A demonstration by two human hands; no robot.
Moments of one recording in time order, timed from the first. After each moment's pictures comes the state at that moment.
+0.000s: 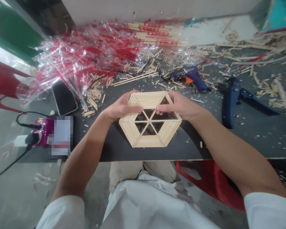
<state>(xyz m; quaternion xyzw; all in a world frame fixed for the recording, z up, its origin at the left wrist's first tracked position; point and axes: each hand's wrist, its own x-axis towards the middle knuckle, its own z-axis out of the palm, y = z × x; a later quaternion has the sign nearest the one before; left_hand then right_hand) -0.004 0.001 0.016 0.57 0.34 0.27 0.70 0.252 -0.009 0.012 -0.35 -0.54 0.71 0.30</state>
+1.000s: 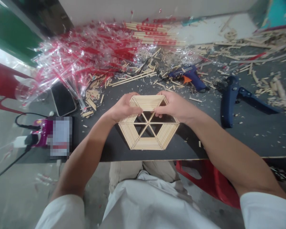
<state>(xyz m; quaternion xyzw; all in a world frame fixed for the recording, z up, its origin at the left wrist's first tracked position) 0.011 -0.006 0.024 0.57 0.44 0.26 0.65 0.241 -0.019 0.021 -0.46 -0.53 0.65 0.29</state>
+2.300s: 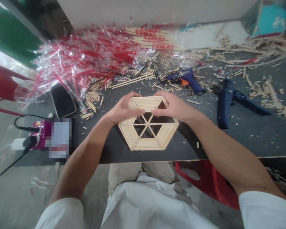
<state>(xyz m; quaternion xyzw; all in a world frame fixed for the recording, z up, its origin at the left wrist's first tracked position) 0.007 -0.007 0.023 0.58 0.41 0.28 0.64 0.248 -0.014 0.023 -0.41 -0.54 0.67 0.30</state>
